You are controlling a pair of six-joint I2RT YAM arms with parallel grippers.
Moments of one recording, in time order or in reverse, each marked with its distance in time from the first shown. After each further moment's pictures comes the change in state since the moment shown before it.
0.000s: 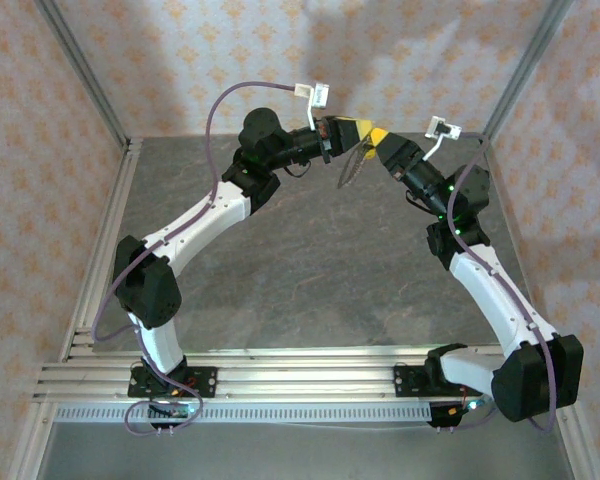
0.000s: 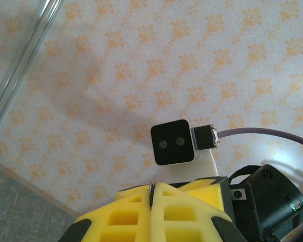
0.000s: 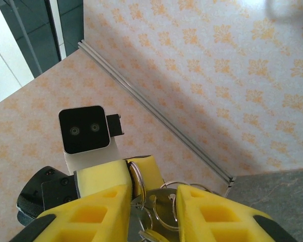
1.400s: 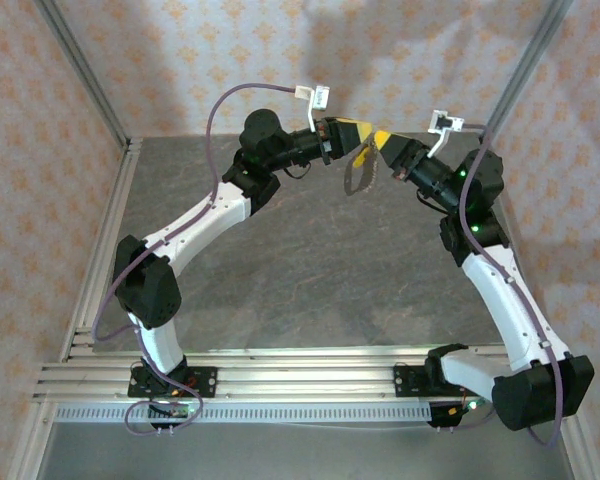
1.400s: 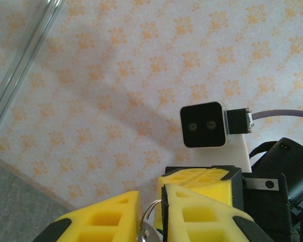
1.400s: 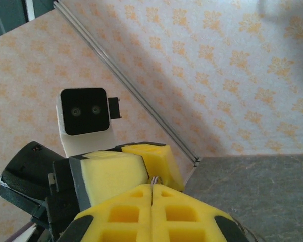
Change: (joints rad) left arm 0.001 -0.001 -0.013 -0.003 -0.001 0.004; right arm -0.031 -0.047 0.141 -0.363 -0.071 -0.236
